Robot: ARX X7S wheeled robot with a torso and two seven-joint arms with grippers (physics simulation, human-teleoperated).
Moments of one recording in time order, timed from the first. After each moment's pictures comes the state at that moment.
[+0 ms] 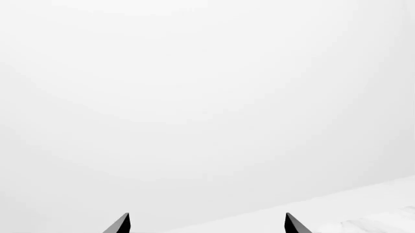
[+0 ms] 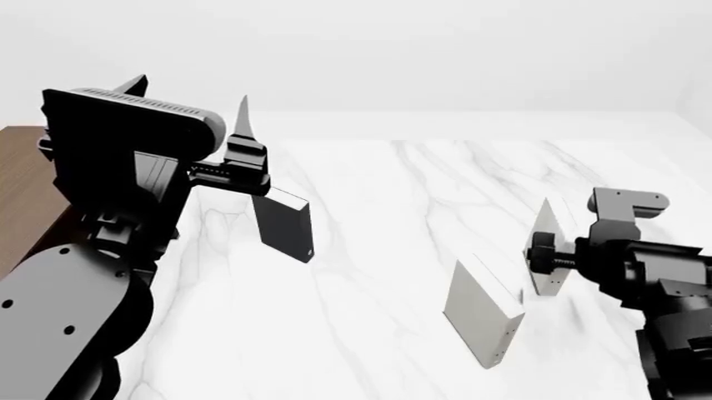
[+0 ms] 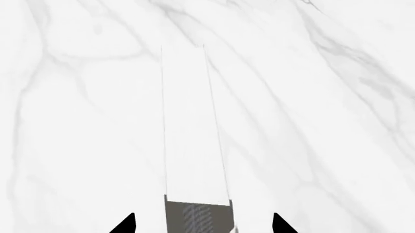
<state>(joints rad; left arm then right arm) -0.72 -0.35 0.11 0.73 -0.41 -1.07 -0.23 1.20 0.43 -0.52 1.29 0.56 0.59 -0.08</state>
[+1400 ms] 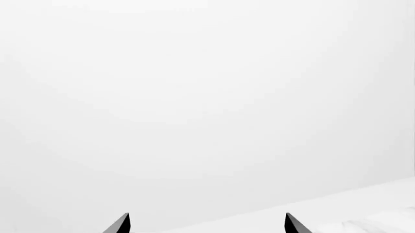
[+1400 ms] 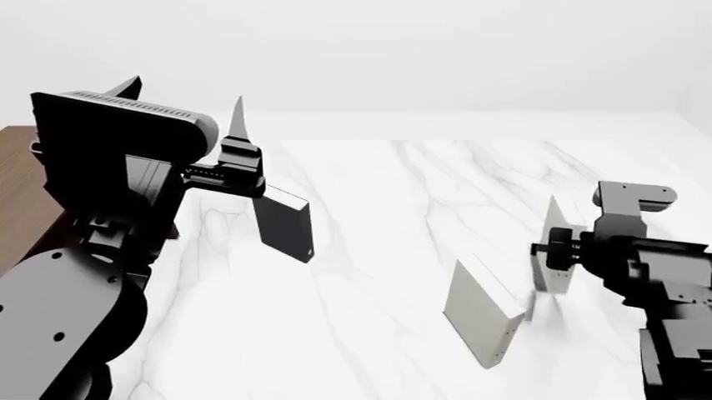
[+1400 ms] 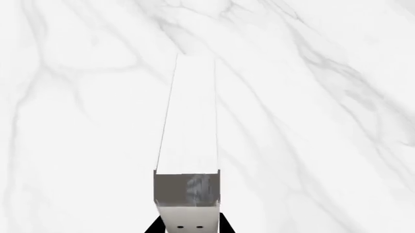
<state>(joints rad) -0.71 -0.37 0.10 0.75 -0.45 -1.07 -0.25 1.13 0.44 -0.27 1.11 0.33 0.70 -0.07</state>
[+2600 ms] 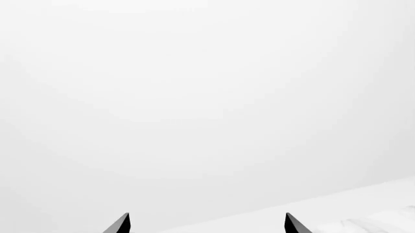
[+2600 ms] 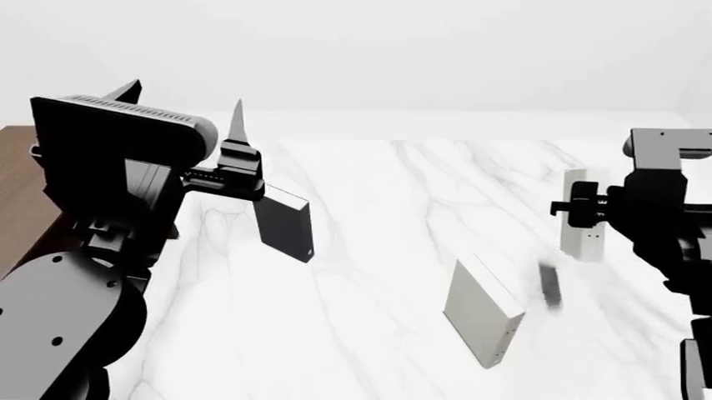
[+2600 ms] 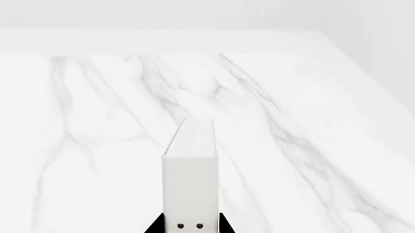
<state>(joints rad) -0.70 -0.38 0.10 0.75 -0.47 -1.06 -0.26 1.05 0.55 -0.21 0.54 0.40 0.96 0.04</state>
